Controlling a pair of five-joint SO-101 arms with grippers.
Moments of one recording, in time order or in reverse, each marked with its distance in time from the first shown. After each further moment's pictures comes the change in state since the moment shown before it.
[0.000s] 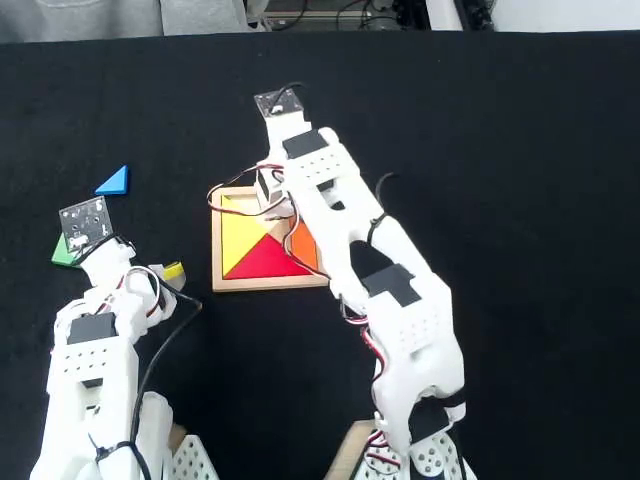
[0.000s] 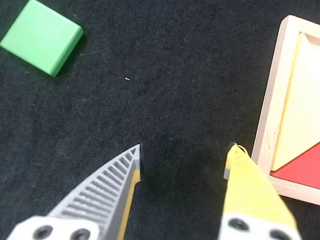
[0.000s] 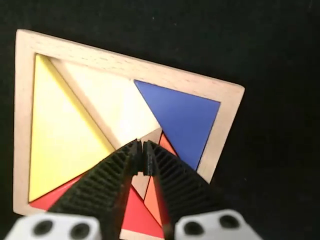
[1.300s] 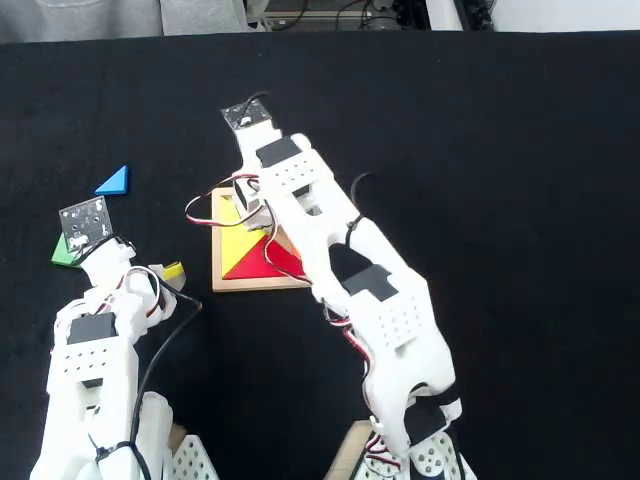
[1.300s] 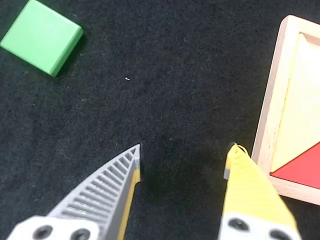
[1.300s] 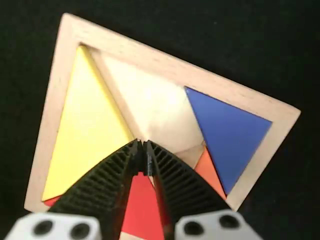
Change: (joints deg) left arm 0.0 0.0 0.0 0.0 0.0; right arm -4.7 5.6 -6.0 1.6 3.6
